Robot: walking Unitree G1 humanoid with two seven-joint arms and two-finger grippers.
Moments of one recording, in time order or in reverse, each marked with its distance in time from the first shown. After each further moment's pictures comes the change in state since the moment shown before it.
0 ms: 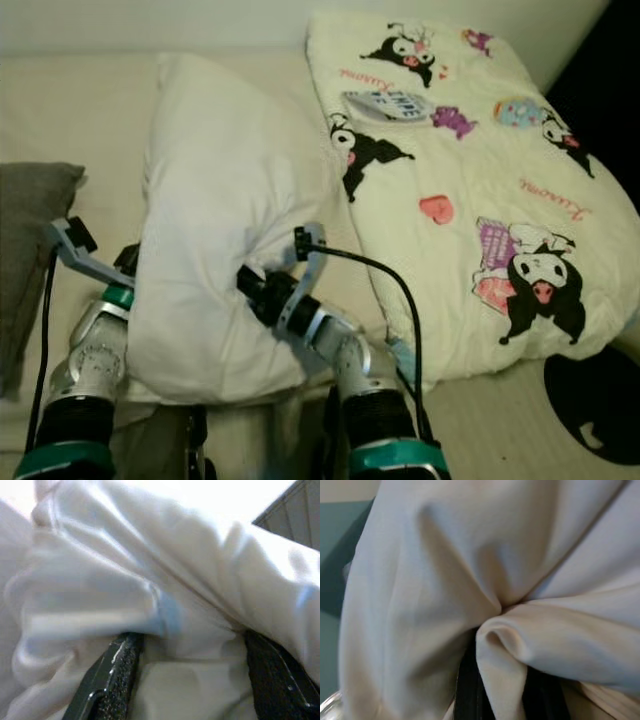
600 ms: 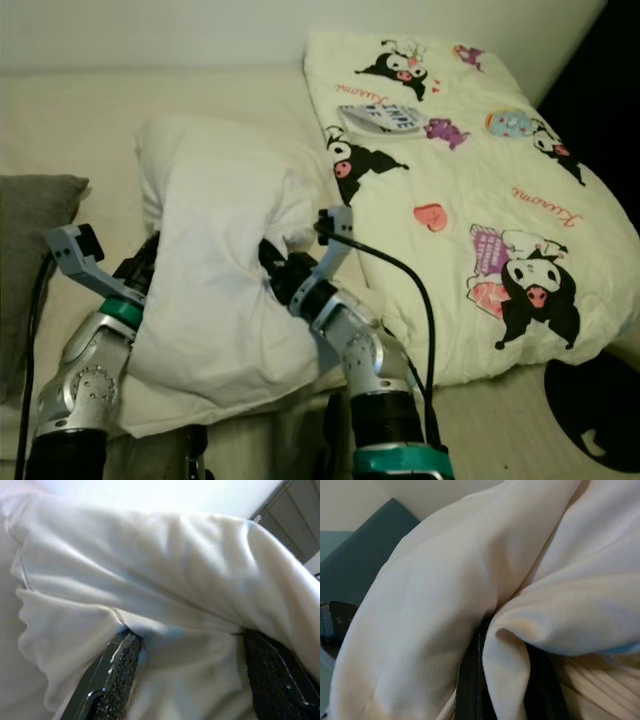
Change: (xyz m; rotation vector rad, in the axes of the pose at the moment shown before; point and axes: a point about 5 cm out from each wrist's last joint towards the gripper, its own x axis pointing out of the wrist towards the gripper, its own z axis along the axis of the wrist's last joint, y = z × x) left arm -0.015 -0.011 0.003 0.147 0.049 0.091; right arm -0.008 -0.002 0.016 -0.046 -0.100 -0.097
